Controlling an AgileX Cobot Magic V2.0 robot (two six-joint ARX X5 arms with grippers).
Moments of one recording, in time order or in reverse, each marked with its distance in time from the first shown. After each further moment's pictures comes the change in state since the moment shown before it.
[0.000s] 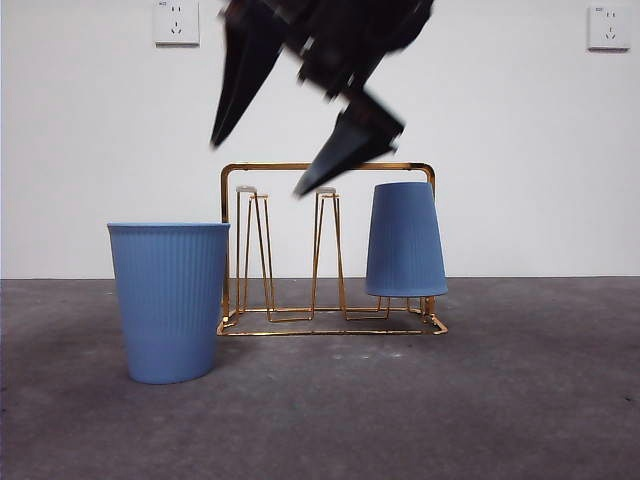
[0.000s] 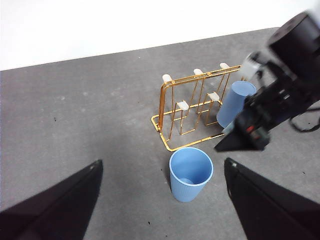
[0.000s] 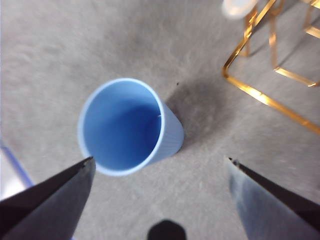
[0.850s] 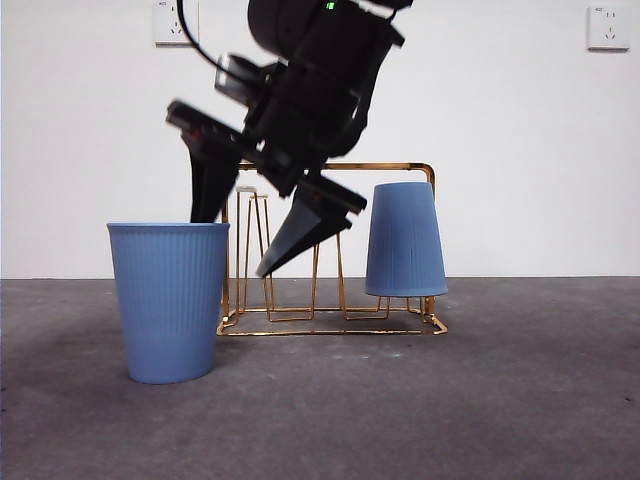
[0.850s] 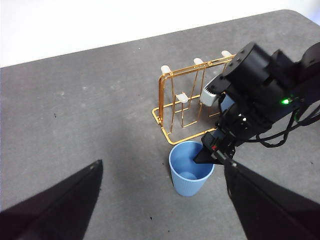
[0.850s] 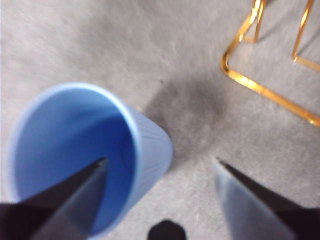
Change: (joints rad) left arm -0.002 0.067 0.000 0.000 0.000 0.000; right arm 0.050 0.169 0.000 0.113 0.089 0.048
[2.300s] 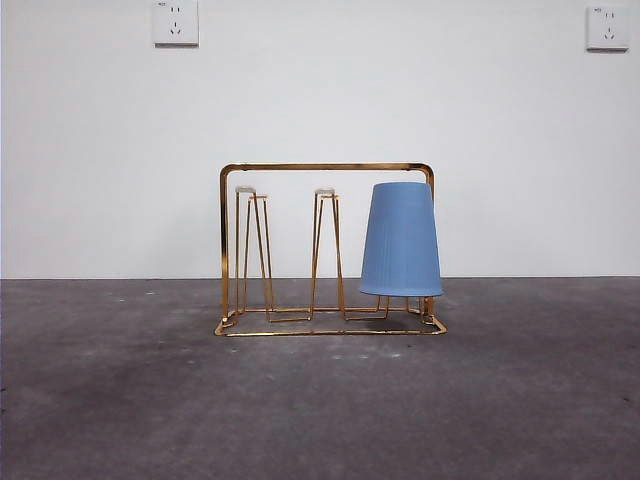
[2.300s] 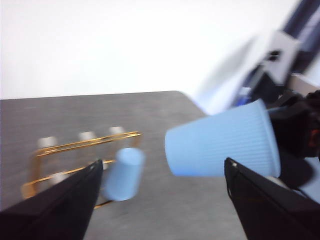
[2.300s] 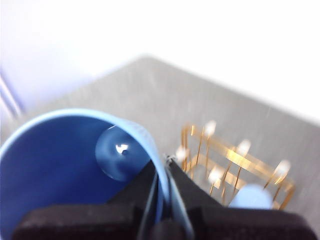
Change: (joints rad) left arm 0.001 0.113 0.000 0.571 0.250 0.046; right arm 0.003 -0.874 0.001 -0.154 0.195 -0.205
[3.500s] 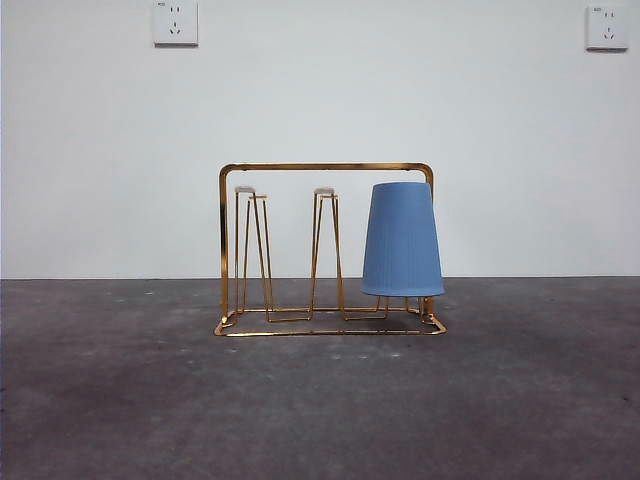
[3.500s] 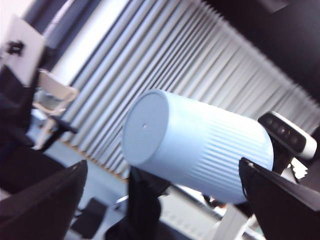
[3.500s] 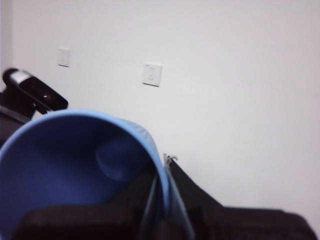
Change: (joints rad) left arm 0.187 0.518 -0.001 1.059 0.979 -0.358; right arm 0.000 -0.430 0.000 0.019 0.252 -0.235
